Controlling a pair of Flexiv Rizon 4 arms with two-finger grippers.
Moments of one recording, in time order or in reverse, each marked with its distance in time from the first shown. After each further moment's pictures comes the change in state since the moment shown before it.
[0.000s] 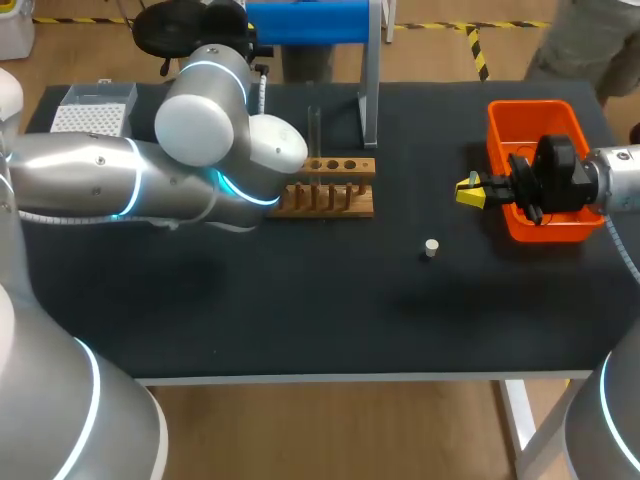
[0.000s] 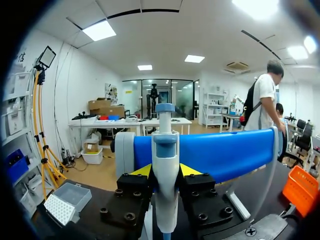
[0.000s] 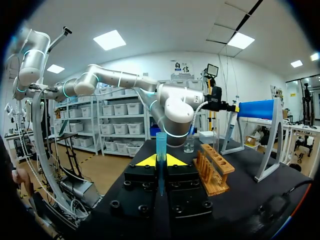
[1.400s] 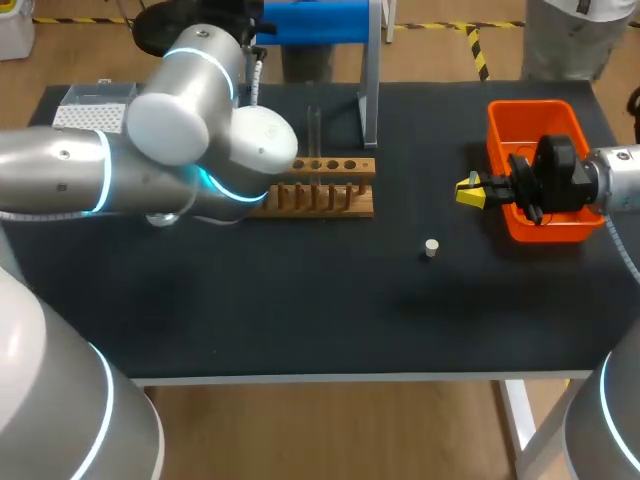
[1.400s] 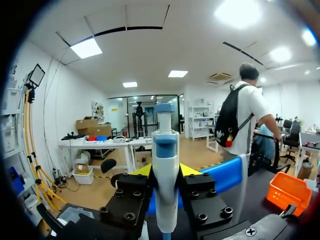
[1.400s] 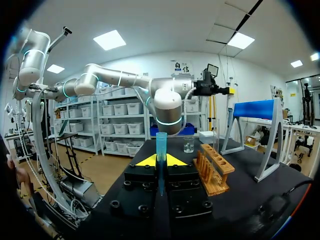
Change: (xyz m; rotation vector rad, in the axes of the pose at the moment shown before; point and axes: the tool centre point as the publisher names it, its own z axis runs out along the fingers) left arm 0.027 -0.076 -0.054 0.138 0.131 0.069; right arm 0.000 0.000 0.000 0.000 0.000 0.000
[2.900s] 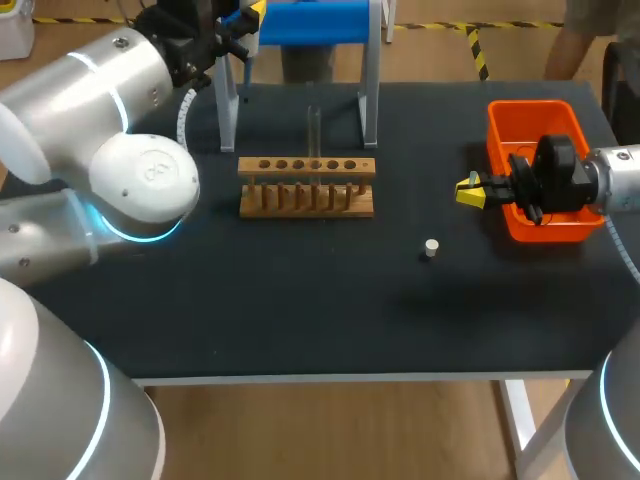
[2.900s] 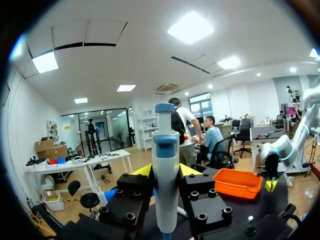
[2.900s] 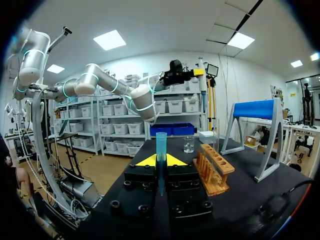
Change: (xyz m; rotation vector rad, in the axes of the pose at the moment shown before) left arm 0.055 -0.064 -0.148 0.099 0.464 0.105; right arm 0.000 0.000 0.000 0.000 0.000 0.000
